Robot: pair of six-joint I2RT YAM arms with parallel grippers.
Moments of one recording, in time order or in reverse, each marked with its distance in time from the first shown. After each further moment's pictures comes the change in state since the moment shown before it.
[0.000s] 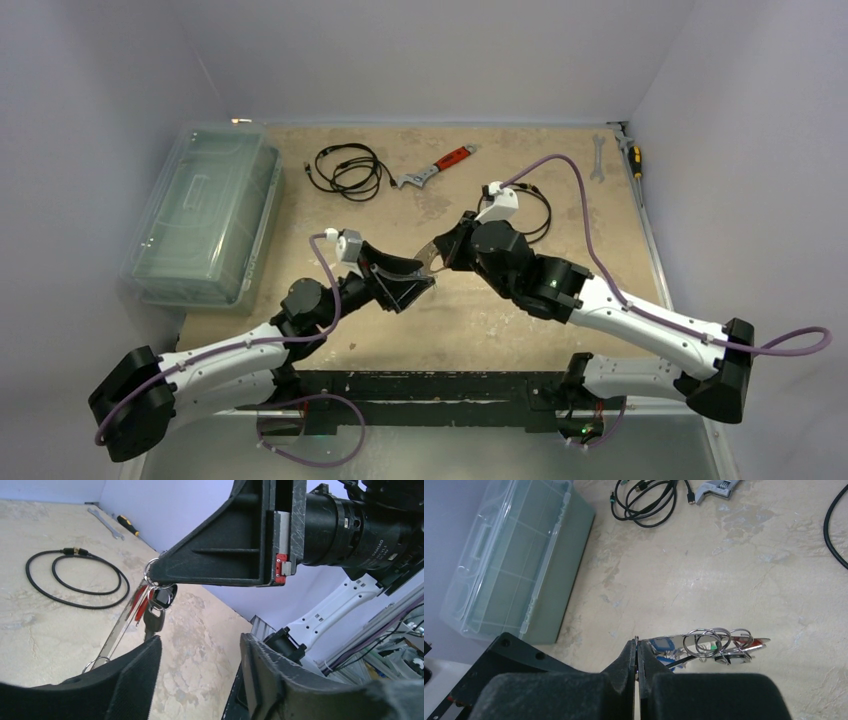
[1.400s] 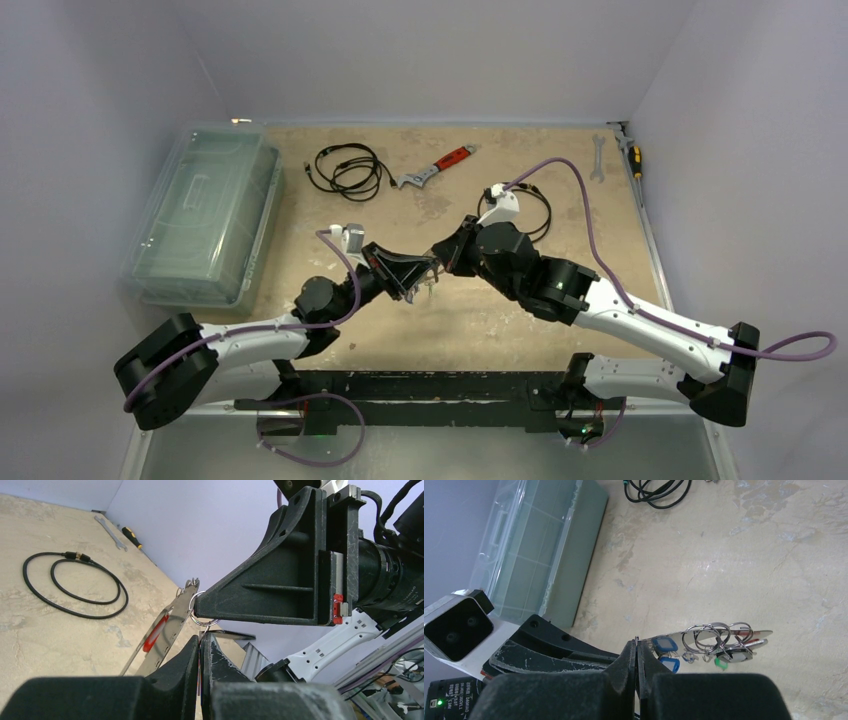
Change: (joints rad) left arm 0.000 0.248 -0.011 0.313 -0.095 -0.121; right arm 0.000 -0.036 -0.005 -0.036 -0.082 0.065
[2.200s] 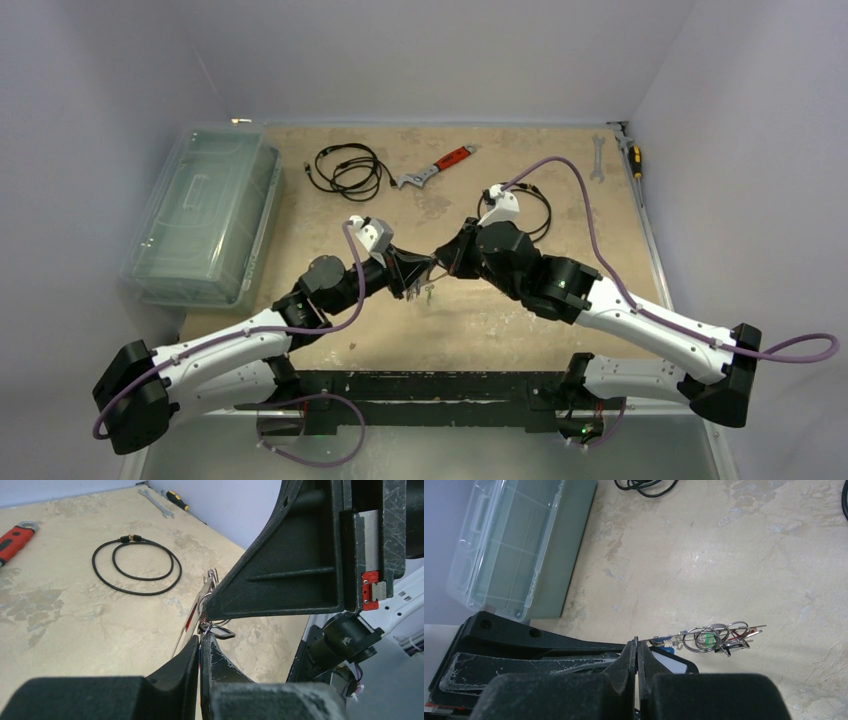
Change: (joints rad) left arm -0.012 -0.190 0.208 -0.655 0.006 0.375; right arm -0.006 -0.003 0.017 -0.072 -0.021 -0.021
